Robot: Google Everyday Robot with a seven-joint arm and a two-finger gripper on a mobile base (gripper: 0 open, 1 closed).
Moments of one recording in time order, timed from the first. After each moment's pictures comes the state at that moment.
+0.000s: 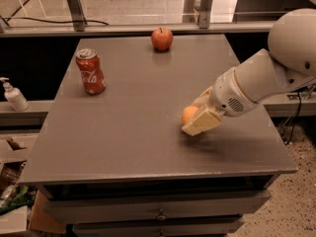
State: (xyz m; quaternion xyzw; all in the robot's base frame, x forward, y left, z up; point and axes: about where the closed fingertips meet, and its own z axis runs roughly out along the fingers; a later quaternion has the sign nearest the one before) arm 0.483 -0.093 0.839 -0.55 0.77 0.19 0.25
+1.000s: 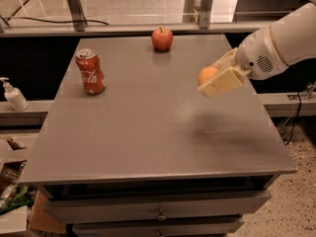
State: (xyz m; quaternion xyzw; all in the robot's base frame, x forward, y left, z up) arm 0.527 -0.128 0.920 -0.51 0.77 0.20 0.32
